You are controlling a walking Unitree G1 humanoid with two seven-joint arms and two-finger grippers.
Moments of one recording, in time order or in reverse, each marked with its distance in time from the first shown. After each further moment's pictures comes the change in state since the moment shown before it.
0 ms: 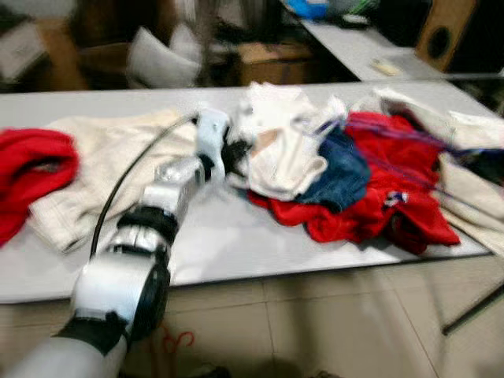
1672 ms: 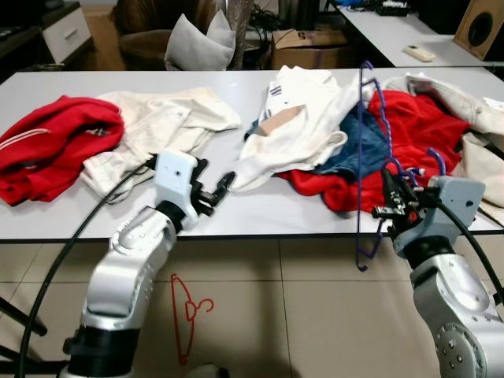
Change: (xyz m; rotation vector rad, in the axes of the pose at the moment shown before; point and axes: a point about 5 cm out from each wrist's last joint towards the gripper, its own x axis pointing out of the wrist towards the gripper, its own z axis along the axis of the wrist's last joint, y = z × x) left arm -0.089 -0.047 -0.005 0.019 -0.118 0.300; right arm 0.152 0.116 -0.058 0.686 -0.131 -0.823
